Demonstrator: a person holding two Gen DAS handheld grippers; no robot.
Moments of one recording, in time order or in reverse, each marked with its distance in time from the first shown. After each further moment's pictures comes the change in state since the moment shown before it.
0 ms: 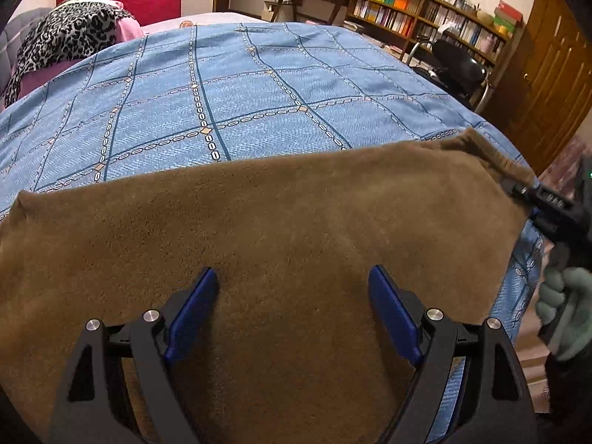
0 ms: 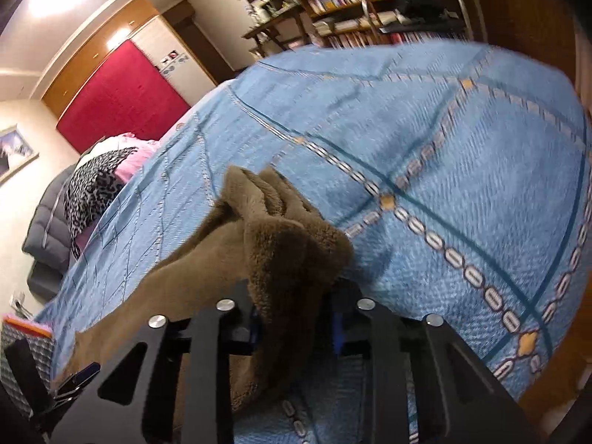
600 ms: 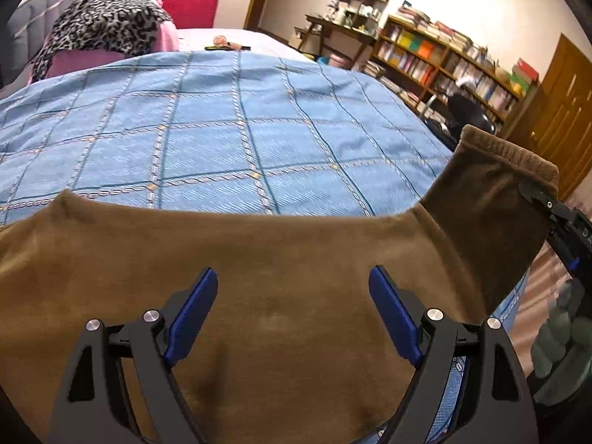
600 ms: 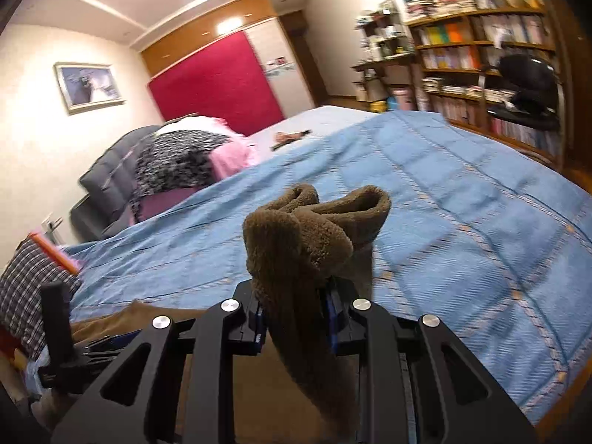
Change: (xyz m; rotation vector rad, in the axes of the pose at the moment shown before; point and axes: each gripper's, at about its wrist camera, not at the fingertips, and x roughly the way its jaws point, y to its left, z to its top) left arm -0.059 0.051 0.016 -0.168 -0.125 -0.018; right arm -0.047 0.176 0.001 -0.334 -0.086 0.265
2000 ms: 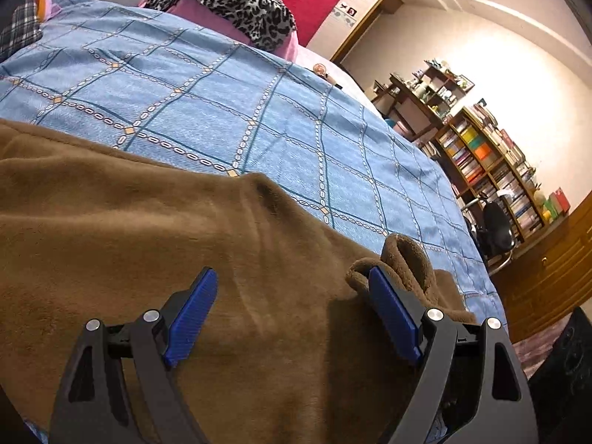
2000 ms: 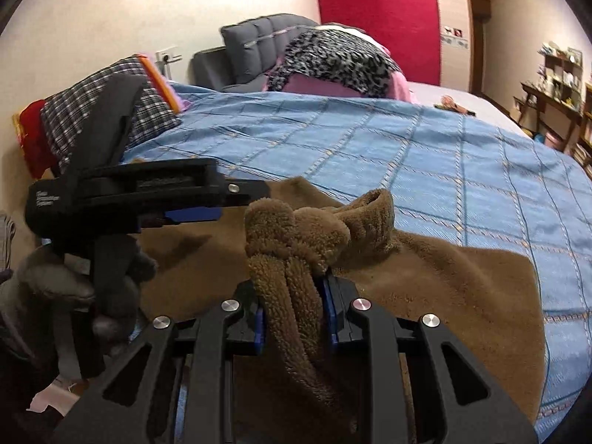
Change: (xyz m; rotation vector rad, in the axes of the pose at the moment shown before) left arm -0.084 0.183 -0.030 -0.413 -0.139 0.033; right arm 0.096 0.246 -0.136 -0.552 0.283 0.336
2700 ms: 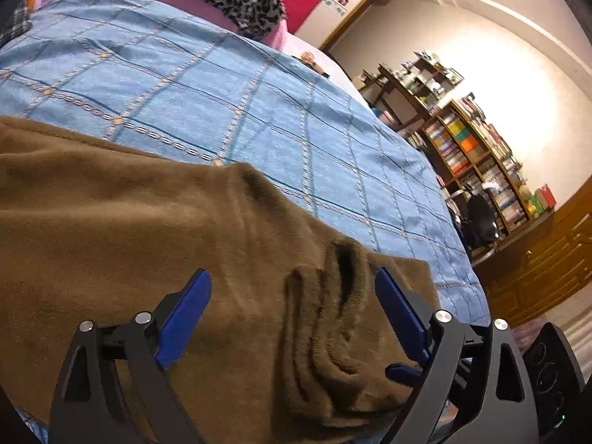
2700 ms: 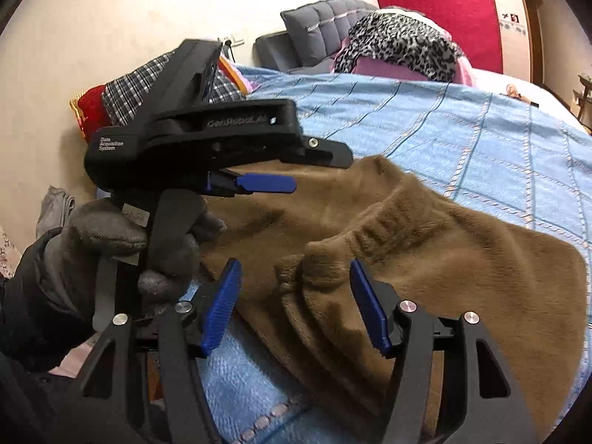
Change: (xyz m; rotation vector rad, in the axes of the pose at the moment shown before) left arm -0.004 -0.007 0.004 -0.003 0.073 -0.082; right arm -0.013 0.003 -0.014 -0.012 0.064 0.258
